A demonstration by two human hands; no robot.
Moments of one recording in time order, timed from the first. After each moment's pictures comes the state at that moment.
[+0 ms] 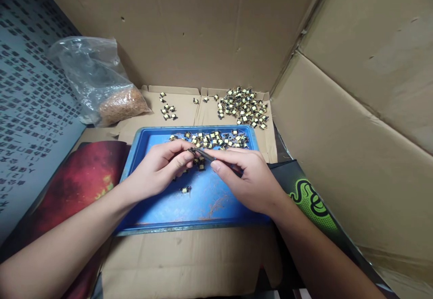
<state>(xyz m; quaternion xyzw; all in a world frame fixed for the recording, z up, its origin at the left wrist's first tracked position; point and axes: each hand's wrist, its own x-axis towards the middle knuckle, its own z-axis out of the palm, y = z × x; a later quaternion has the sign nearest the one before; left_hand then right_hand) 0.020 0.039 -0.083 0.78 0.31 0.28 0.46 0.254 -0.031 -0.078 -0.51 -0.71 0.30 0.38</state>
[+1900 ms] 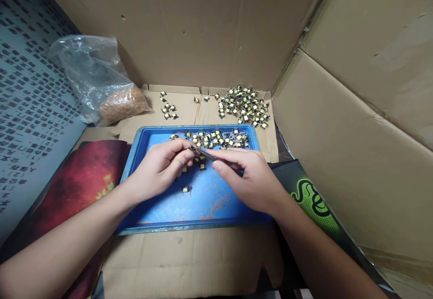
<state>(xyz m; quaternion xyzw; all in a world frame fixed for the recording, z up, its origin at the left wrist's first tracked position) 0.021 0.037 -0.078 0.83 0.34 0.27 0.36 0.255 -0.029 -0.079 -0.52 -0.70 0.32 0.36</state>
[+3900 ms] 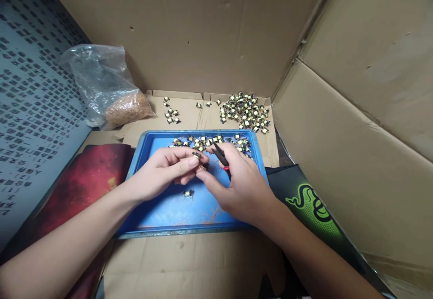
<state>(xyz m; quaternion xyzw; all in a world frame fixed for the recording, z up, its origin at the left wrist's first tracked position) 0.021 0.037 -0.079 0.62 0.28 0.24 0.69 0.225 -0.034 -0.071 -0.58 -0.69 0.23 0.37</state>
